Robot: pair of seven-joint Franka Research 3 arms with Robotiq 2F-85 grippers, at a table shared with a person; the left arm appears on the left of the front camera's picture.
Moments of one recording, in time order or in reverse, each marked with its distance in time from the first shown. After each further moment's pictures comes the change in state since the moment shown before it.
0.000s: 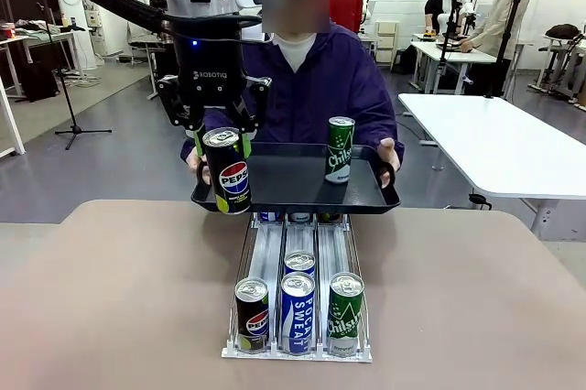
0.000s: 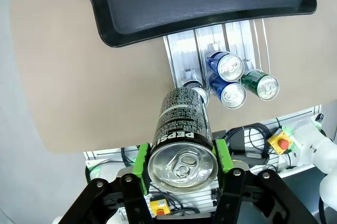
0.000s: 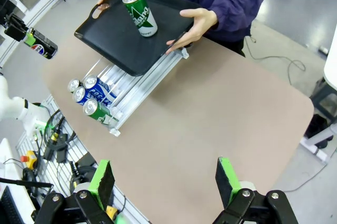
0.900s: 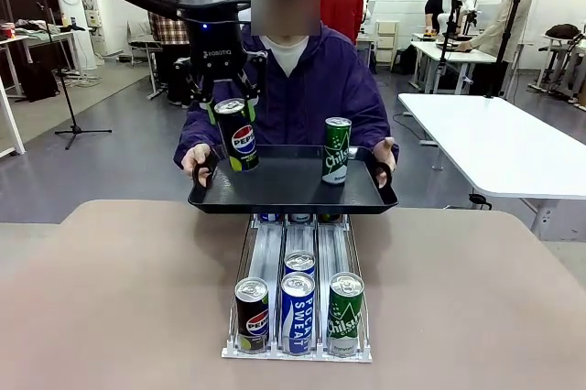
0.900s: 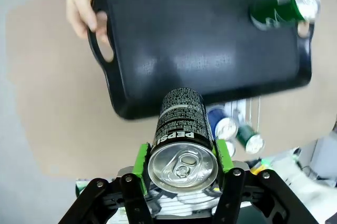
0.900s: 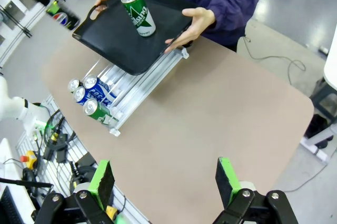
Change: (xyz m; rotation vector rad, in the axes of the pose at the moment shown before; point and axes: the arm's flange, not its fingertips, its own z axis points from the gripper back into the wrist) left arm 0.118 0.039 -0.008 -0.079 -0.027 0.113; right arm 0.000 0.000 0.000 0.000 0.000 0.000
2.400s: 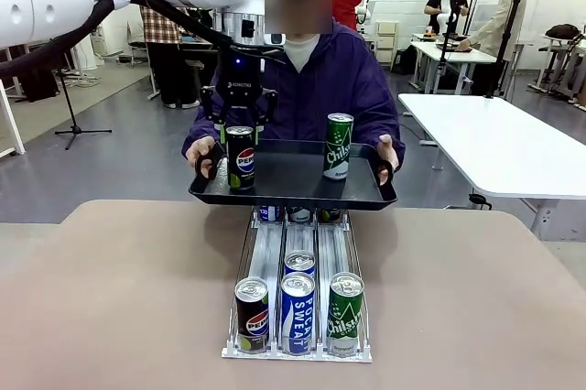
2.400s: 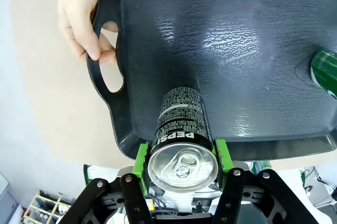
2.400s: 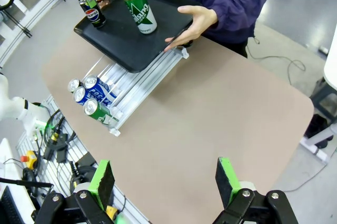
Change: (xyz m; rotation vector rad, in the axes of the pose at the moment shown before) left arm 0.099 -0.008 -0.084 0.162 0.214 0.100; right arm 0.000 0.000 0.000 0.000 0.000 0.000
